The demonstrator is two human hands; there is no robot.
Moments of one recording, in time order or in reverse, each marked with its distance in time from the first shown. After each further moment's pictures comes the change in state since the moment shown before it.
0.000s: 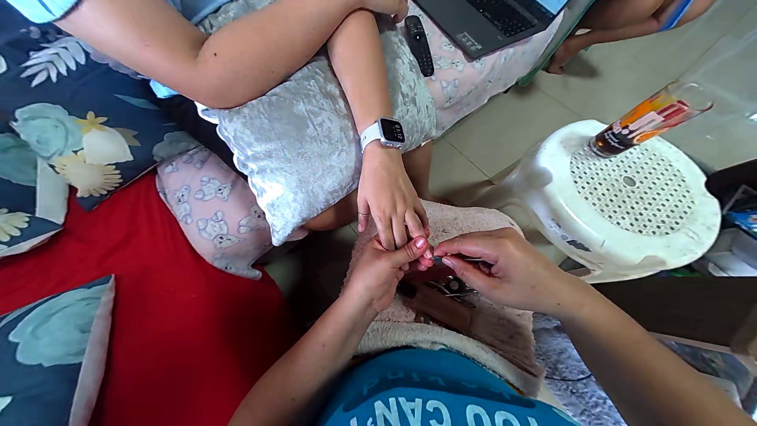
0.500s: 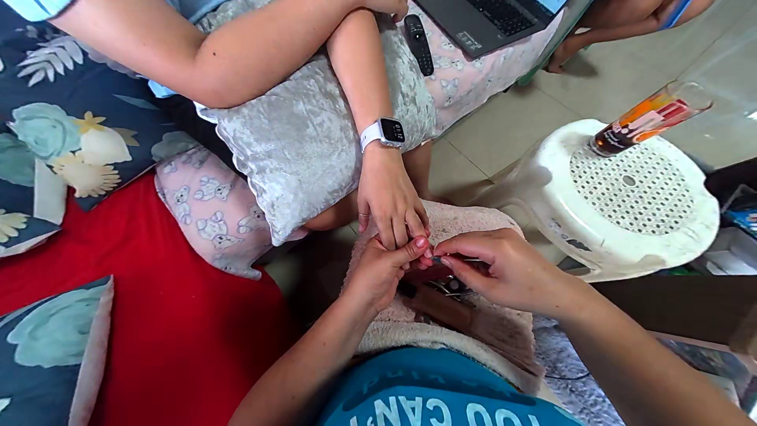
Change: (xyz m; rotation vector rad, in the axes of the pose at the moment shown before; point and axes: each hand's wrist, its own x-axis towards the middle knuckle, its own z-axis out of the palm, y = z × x) left_hand 0.000 0.001 0.002 0.040 0.029 0.000; right_hand 0.001 -0.003 0.002 -0.059 0.003 0.010
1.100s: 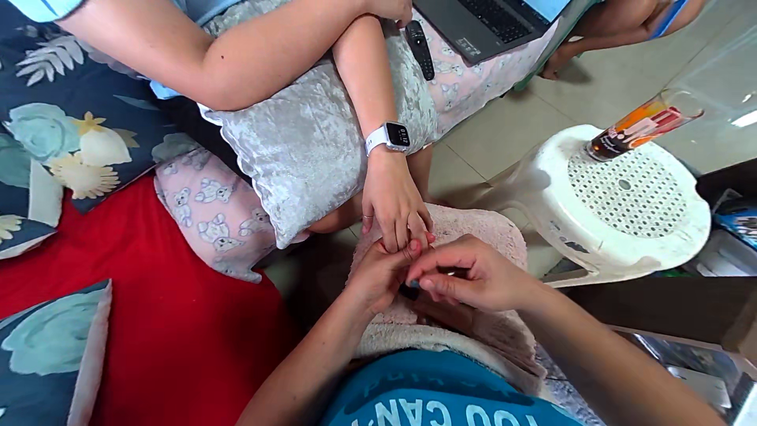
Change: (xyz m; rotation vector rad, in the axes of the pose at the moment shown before) left_hand 0.000 -0.002 -0.017 -0.039 -0.108 -0.033; right_hand 0.023 -0.006 0.024 0.625 -0.145 -0.054
